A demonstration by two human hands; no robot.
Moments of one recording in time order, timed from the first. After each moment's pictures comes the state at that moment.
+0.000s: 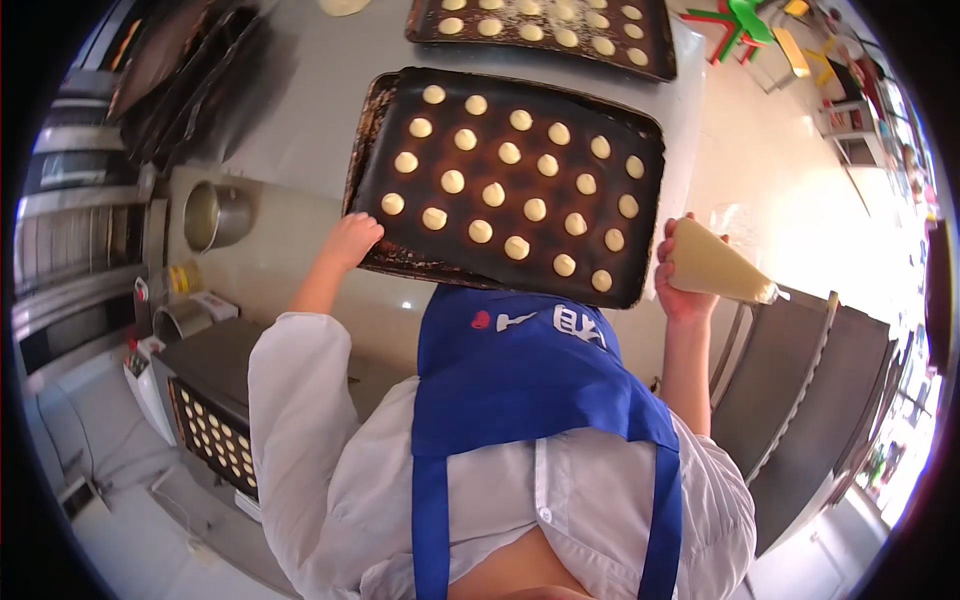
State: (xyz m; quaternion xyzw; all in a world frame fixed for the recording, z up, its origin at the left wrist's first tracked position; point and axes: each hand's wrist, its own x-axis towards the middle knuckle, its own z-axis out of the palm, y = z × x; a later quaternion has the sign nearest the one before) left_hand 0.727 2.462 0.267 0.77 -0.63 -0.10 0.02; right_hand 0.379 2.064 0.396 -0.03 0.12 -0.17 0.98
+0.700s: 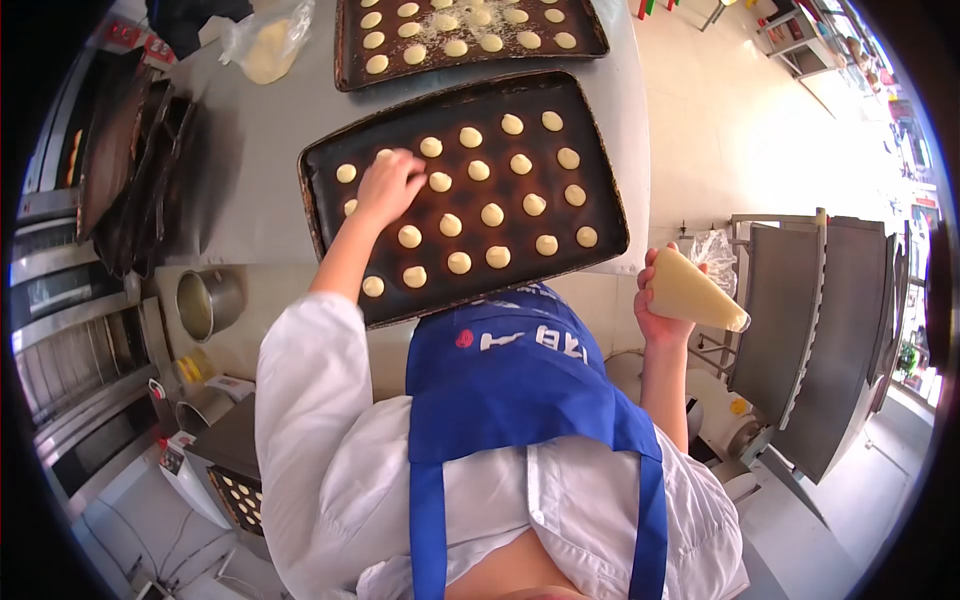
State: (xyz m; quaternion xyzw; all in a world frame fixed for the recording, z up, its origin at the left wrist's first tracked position) left_hand 0.739 2.236 0.301 0.79 -0.58 -0.09 0.19; right_hand 0.316 2.100 0.383 0.00 0.17 -0.33 0.93
